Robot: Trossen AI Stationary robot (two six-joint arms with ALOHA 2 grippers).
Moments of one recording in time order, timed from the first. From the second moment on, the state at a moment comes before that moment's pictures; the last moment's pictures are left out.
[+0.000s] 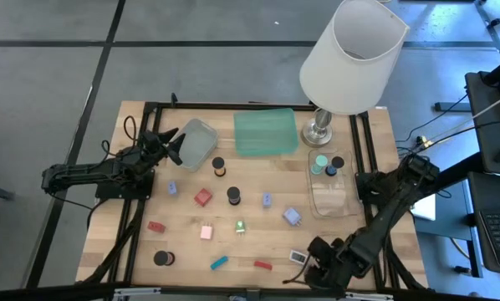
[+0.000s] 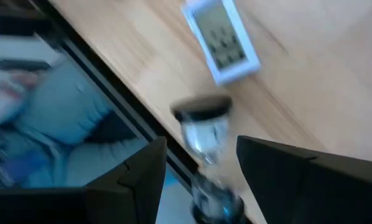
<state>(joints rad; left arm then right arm) 0.14 0.06 0.01 0.07 -0.74 -0.28 0.93 1.75 1.22 -0.69 0.09 1.71</state>
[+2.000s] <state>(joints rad) 0.14 0.05 0.01 0.08 -0.74 -0.28 1.04 1.87 1.36 -0.82 0.27 1.80</state>
